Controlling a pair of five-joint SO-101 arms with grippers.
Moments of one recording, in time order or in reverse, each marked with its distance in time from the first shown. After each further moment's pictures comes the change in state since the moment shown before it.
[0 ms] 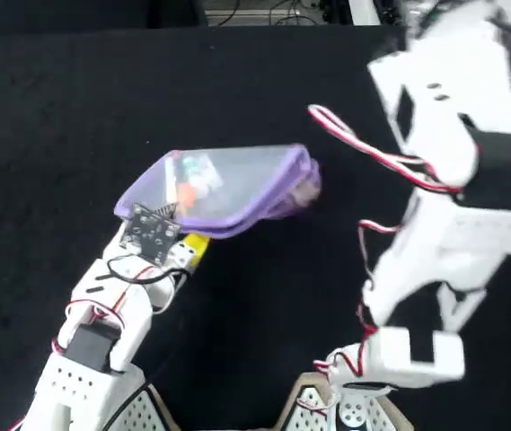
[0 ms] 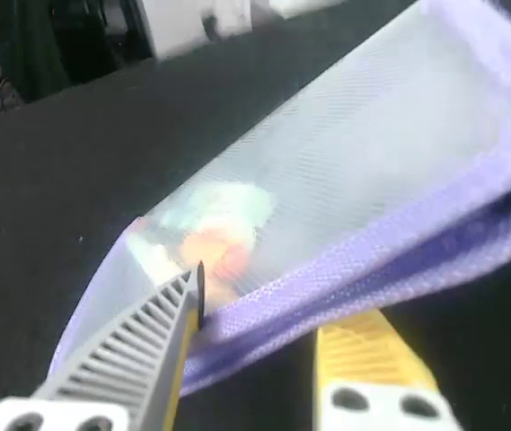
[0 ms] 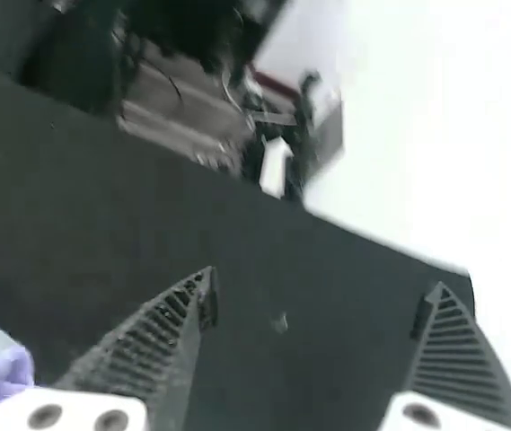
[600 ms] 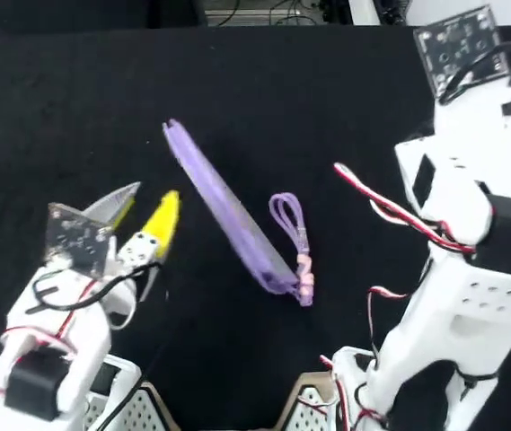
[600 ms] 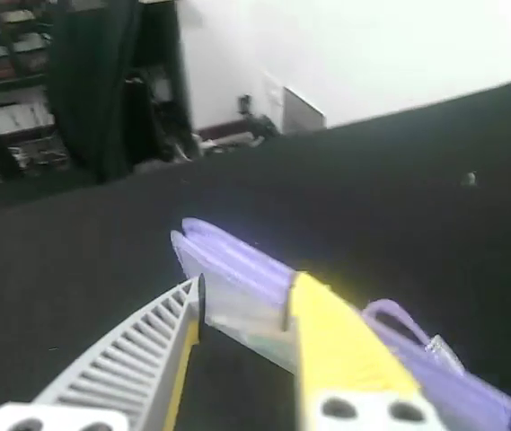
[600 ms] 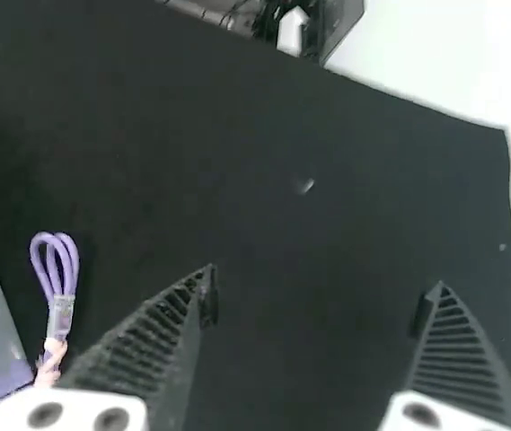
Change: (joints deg) left arm -3.8 -0.8 -30.0 23.3 4.5; right arm 6.9 -26.3 40.6 -1.1 -0.3
